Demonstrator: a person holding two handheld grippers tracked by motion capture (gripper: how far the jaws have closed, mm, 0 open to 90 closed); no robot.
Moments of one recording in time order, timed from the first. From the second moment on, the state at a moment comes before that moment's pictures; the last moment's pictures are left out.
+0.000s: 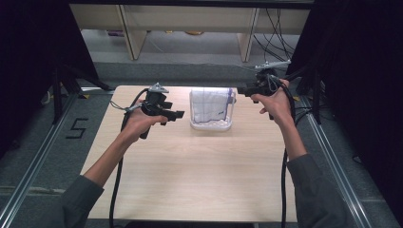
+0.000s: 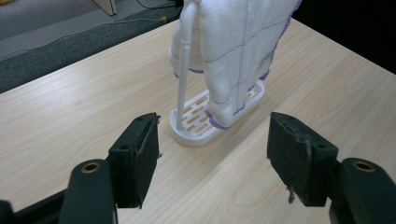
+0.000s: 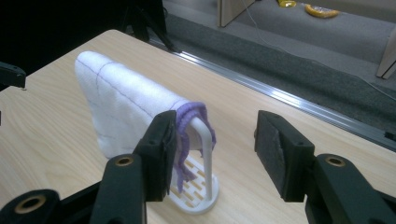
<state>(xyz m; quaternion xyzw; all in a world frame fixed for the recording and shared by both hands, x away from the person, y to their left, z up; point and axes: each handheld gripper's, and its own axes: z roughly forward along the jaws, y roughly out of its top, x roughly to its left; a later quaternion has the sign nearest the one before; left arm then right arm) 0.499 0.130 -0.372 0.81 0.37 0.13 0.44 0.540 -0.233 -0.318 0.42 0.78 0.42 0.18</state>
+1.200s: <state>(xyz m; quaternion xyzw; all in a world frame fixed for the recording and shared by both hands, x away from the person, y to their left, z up) 0.436 0.129 -0.401 0.81 0.35 0.11 0.46 0.486 -0.243 -0.331 0.39 0.79 0.44 0.17</state>
